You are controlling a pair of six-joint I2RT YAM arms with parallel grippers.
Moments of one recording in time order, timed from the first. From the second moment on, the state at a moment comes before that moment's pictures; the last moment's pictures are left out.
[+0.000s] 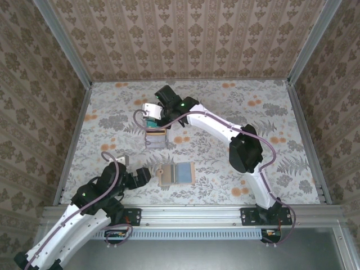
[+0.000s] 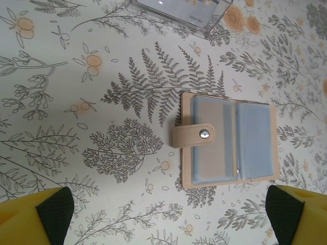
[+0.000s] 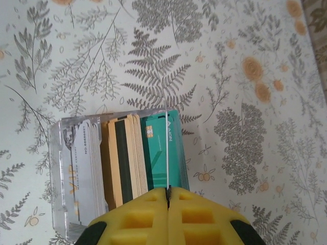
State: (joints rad) left arm -0.72 0.31 0.45 -0.94 -0.05 -0.84; right arm 0.76 2.23 2.08 -0.70 -0.11 -0.71
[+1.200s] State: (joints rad) left arm -0.72 0.31 0.44 -0.92 -0.04 -0.86; right arm 0.75 2.13 1.82 -0.55 0.04 -0.51
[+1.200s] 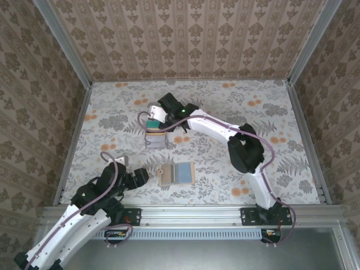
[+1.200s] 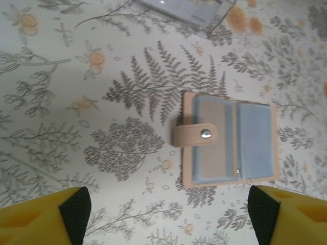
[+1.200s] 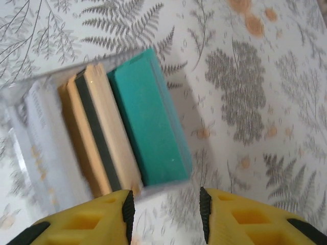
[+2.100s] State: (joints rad) left arm -0.89 0.83 0.38 -0.38 0.05 -0.86; right arm 0.86 1.42 0.68 -0.19 -0.02 0.49
